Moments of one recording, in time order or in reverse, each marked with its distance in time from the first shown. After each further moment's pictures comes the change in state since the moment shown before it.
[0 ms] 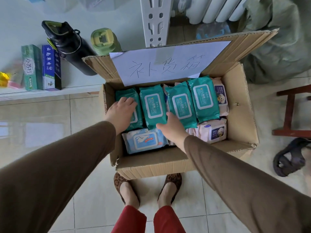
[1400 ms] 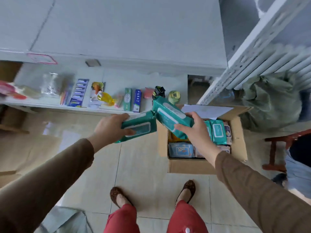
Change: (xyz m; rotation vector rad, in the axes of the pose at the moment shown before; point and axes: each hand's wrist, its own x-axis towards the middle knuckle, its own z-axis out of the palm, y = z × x) left_hand -0.330 -0.159 -0.345 -0.431 0.011 -0.365; right_hand -0.314 -0.278 0.001 0.247 0.192 -0.434
